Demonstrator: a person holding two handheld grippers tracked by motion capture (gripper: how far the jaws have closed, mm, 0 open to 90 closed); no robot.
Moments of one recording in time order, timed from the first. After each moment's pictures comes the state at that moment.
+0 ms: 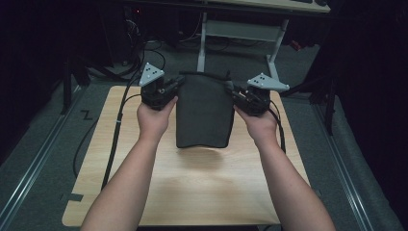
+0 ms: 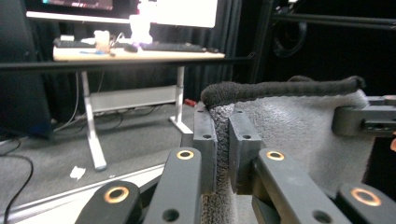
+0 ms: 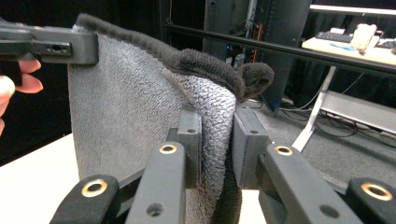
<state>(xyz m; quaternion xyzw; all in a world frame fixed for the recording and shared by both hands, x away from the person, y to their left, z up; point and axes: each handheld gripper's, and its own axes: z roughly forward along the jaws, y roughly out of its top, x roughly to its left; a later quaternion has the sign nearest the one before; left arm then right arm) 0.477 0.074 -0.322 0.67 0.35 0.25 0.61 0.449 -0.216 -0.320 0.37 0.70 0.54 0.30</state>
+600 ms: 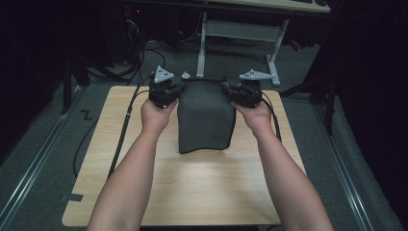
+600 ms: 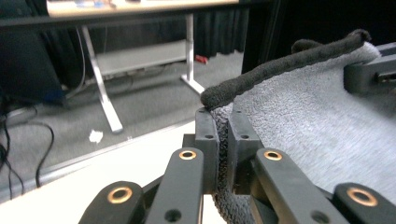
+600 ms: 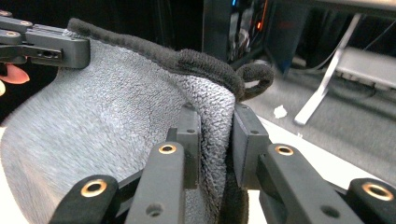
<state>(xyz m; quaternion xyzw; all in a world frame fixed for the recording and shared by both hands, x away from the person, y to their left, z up) 0.524 0.069 -0.372 0.73 0.36 0.22 0.53 0.510 -0.222 -0.358 0.40 0.74 0.48 0.24</state>
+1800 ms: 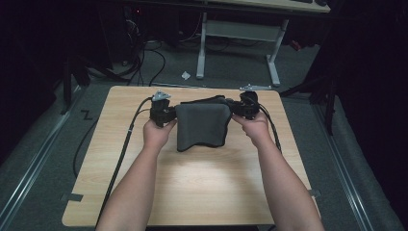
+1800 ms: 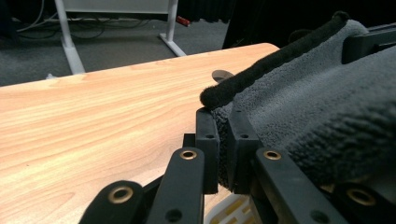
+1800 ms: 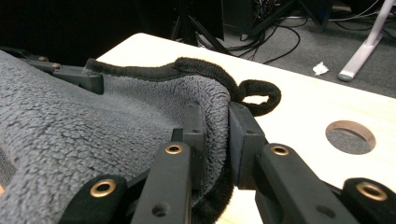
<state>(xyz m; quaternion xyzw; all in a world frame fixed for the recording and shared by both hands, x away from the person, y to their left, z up) 0.527 0.079 -0.449 0.74 0.40 0.13 0.52 0.526 -0.239 -0.418 0.43 0.75 0.49 0.14</state>
